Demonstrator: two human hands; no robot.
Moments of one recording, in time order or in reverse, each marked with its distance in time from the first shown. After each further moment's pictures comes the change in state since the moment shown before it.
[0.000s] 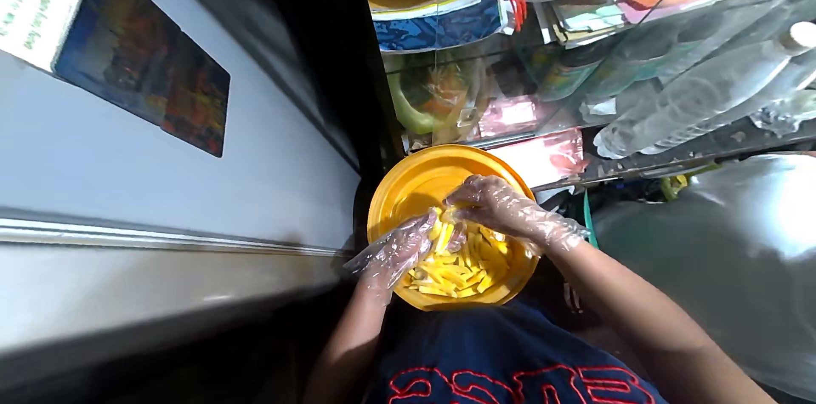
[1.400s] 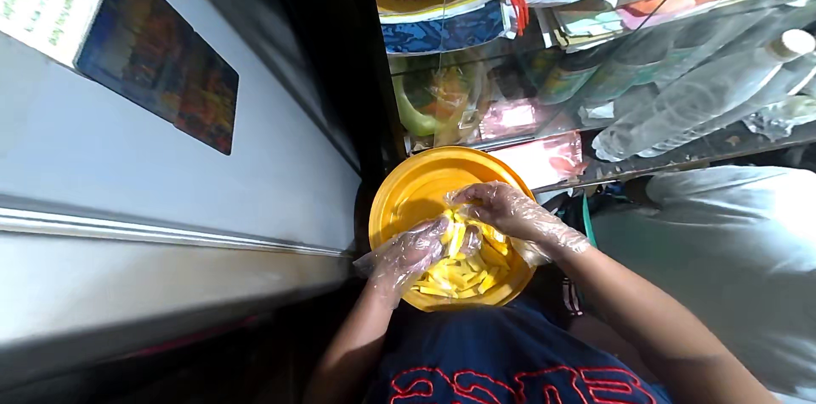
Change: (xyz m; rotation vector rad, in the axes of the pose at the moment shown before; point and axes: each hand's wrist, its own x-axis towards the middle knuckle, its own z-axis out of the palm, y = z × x) left_hand -0.012 0.006 0.013 -0.171 -0.076 -0.002; right_hand -0.011 -0.010 -0.007 0.204 -0.023 0.217
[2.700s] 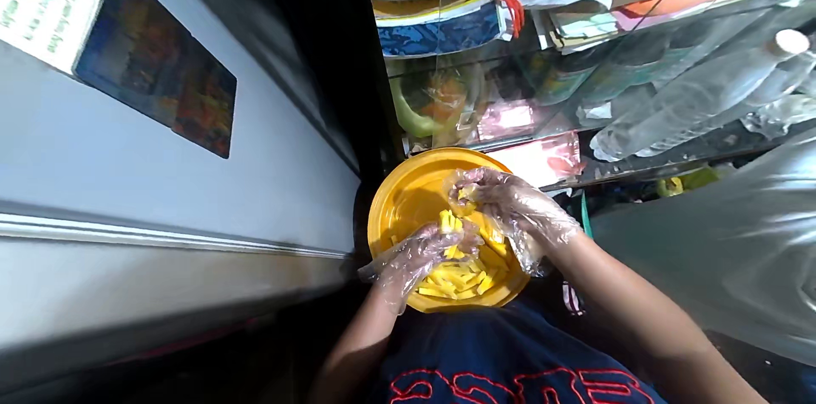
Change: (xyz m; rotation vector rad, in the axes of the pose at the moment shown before) left_hand -0.004 0.000 0.010 -0.120 -0.122 0.023; right_hand 0.002 0.004 -0.001 0.875 0.094 0.277
